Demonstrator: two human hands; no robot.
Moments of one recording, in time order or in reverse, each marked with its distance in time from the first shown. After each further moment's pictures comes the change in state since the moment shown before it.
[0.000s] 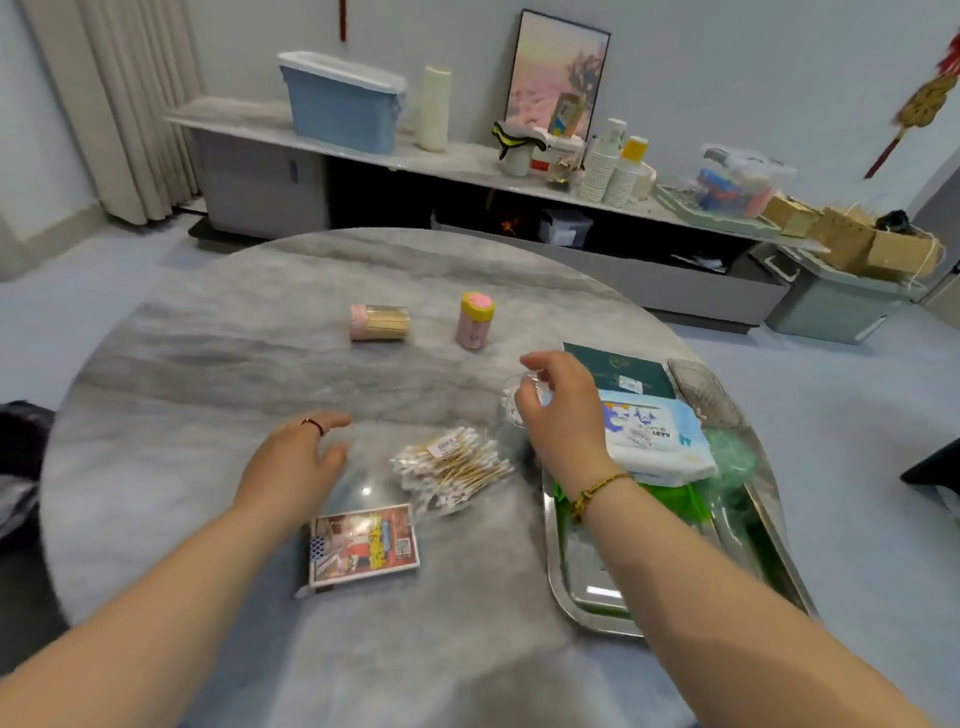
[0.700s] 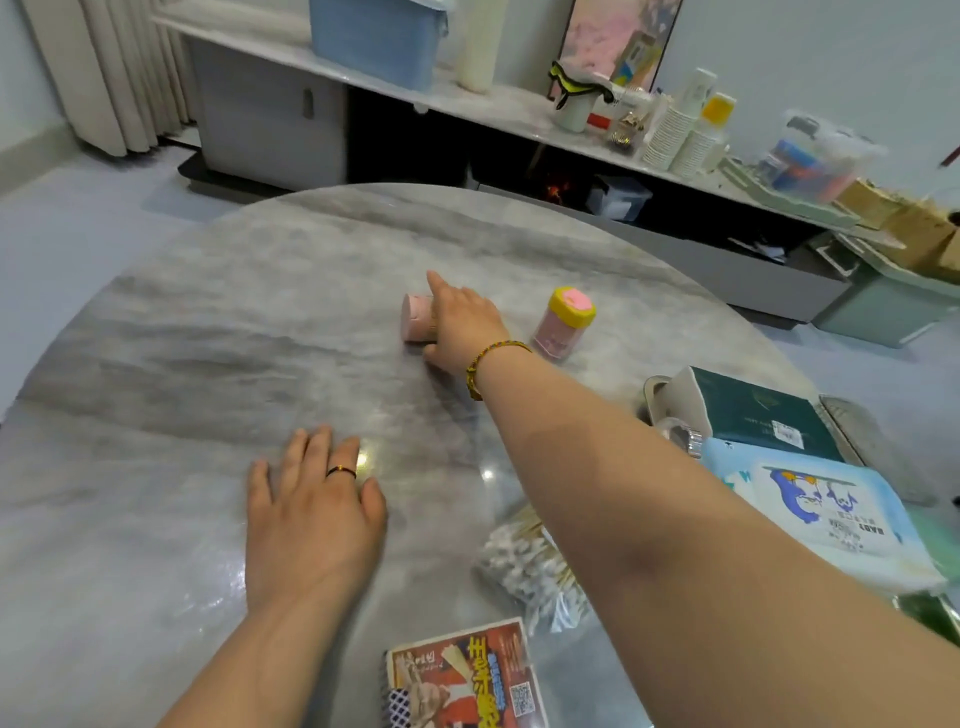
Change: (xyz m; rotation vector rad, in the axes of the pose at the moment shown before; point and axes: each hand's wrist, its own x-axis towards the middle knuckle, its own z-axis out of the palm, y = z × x) left_hand 0.065 -0.073 0.039 0.301 0.146 -0.062; right_hand 0.149 -0.020 0.216 -0.573 -0.569 -0.174
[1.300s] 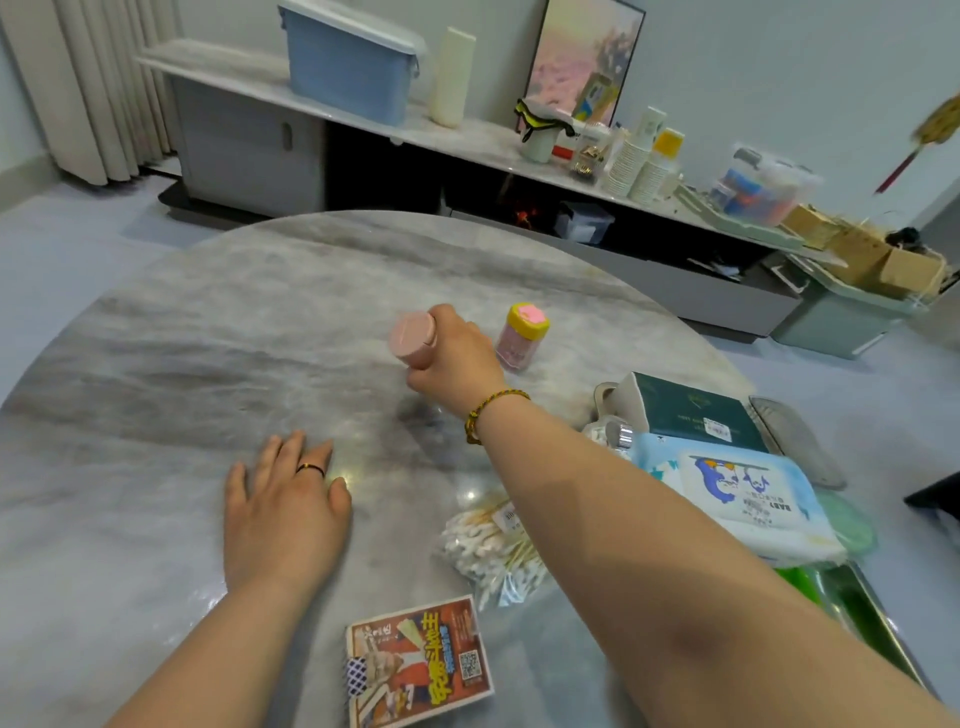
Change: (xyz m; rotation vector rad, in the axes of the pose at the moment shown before) left_hand -0.003 0.008 -0.011 -0.073 -0.035 -0.022; right_hand -0.067 0.001 -0.024 0.355 0.197 0.030
